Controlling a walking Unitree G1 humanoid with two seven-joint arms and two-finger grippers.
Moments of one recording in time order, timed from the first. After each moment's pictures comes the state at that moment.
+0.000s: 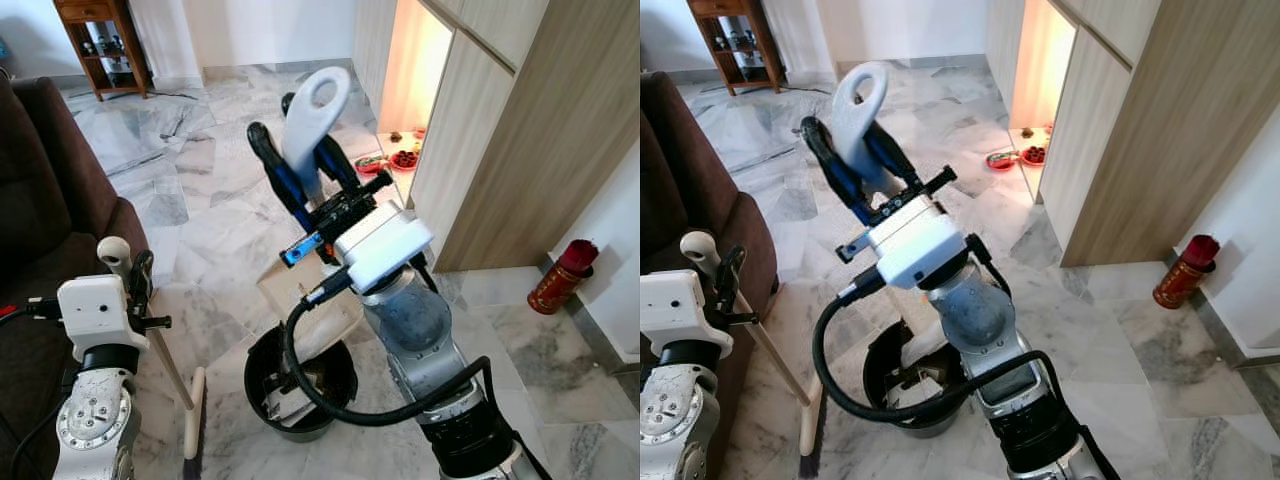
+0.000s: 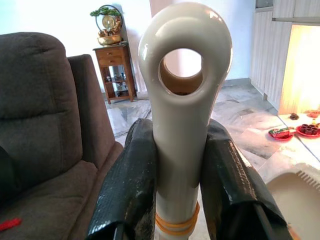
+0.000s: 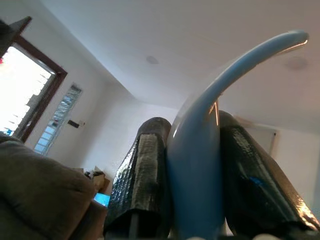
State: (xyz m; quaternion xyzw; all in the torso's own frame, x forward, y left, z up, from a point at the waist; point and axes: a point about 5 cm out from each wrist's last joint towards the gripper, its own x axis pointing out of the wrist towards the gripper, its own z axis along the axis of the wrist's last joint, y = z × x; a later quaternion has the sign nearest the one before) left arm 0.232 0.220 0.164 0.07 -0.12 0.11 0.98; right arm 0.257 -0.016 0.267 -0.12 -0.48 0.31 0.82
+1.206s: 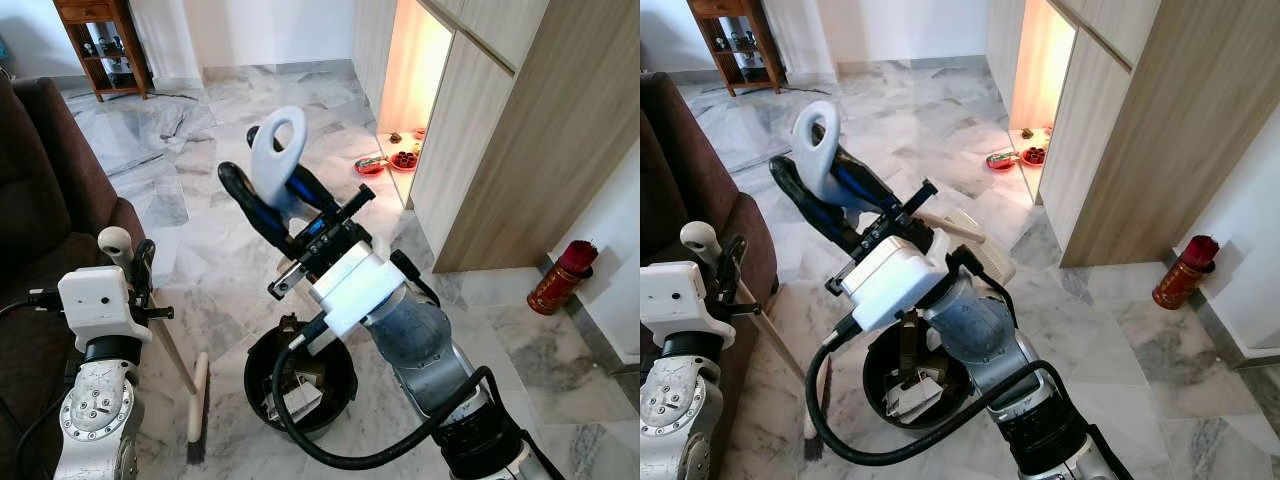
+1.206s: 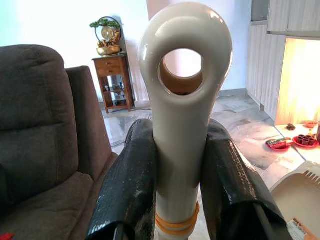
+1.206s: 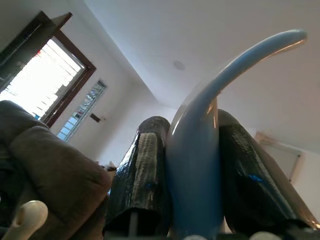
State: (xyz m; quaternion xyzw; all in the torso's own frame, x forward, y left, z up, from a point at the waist) left arm 0.237 0.217 0.170 0.07 -0.14 0.11 0.98; right arm 0.249 -0.012 0.259 -0.17 -0.49 0.35 0.78
